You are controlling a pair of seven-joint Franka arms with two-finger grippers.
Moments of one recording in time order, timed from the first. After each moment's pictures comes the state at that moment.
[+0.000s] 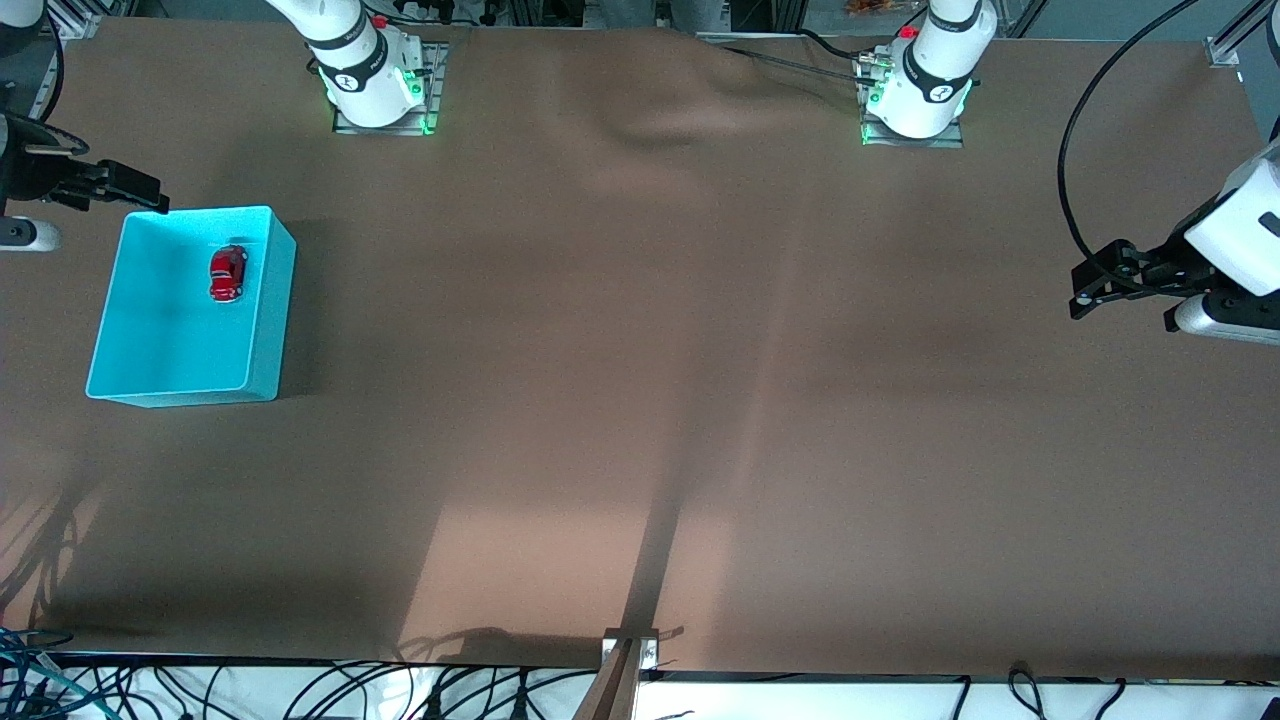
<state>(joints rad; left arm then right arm) -0.04 0.17 -0.02 -1.39 0.00 1.63 0.07 0.04 -0.09 -0.11 -1.78 -0.05 1.51 -0.08</state>
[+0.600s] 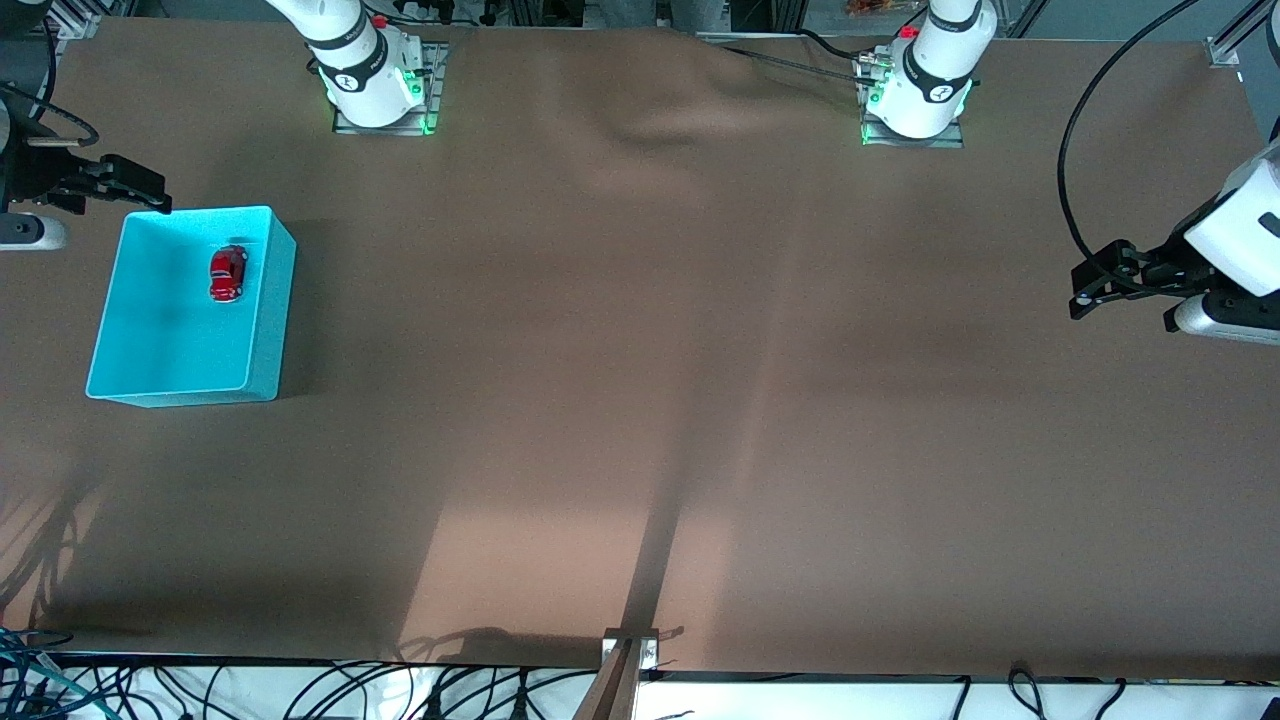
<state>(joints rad) -0.04 0.17 -0.02 -1.39 0.00 1.63 0.07 0.04 0.00 -0.09 -1.66 -0.05 1.46 -0.08</state>
